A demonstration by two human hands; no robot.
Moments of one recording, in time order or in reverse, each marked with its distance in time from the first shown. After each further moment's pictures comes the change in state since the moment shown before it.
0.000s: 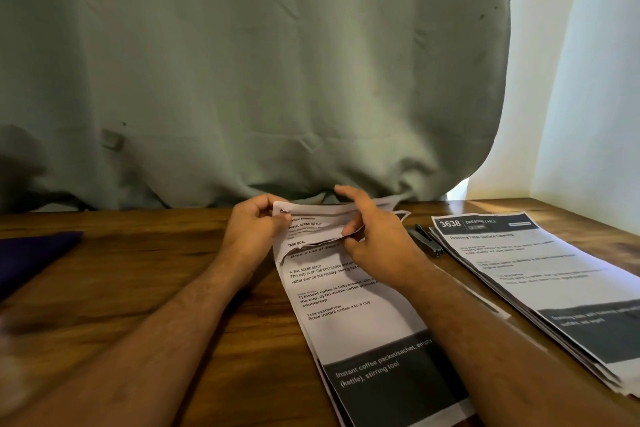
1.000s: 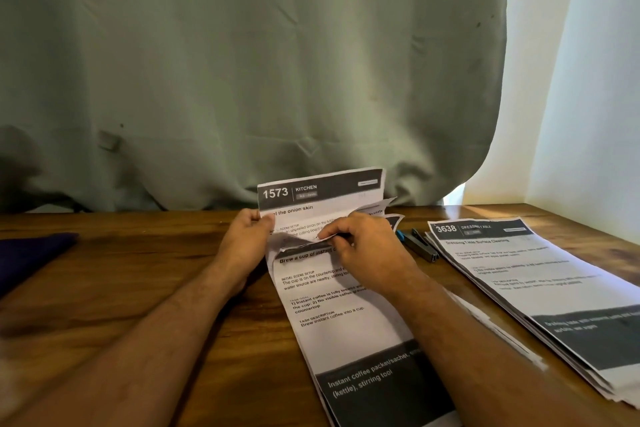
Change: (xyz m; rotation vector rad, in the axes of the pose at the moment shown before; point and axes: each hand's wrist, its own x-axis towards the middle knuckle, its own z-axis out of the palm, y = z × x) left_hand 0.000 -0.005 -0.001 -0.039 0.057 -0.260; right_hand 0.004 0.000 0.009 -0.145 0.019 -0.059
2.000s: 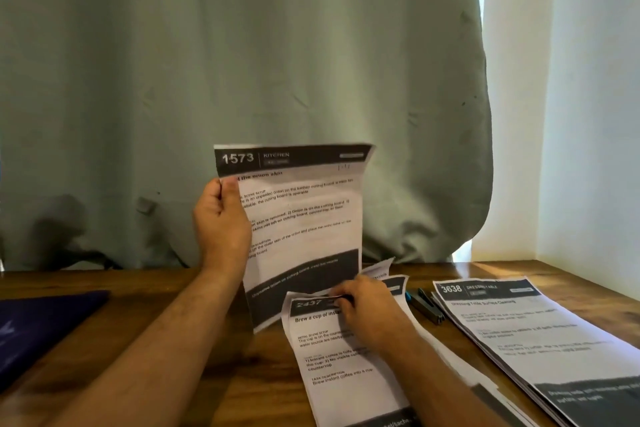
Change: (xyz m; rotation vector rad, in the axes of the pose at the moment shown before) left_hand -0.022 0.108 -0.019 -0.183 0.447 0.634; right_hand 0.006 0.006 0.009 -0.069 -0.060 0.070
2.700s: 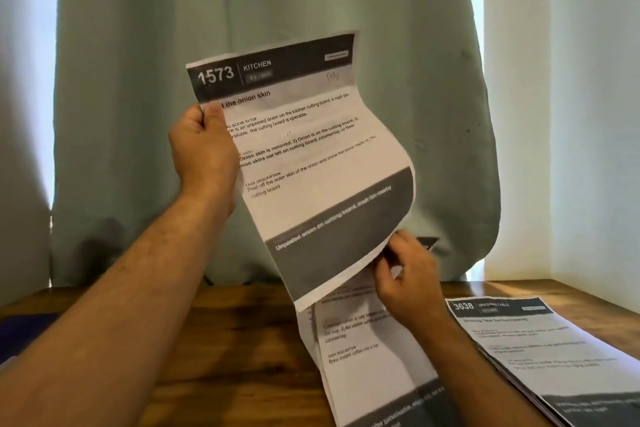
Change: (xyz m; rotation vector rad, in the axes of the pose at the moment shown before) left_hand 0.055 0.138 -0.011 -0.172 0.113 0.116; right_hand -0.014 -0.039 -0.071 0.321 0.615 -0.432
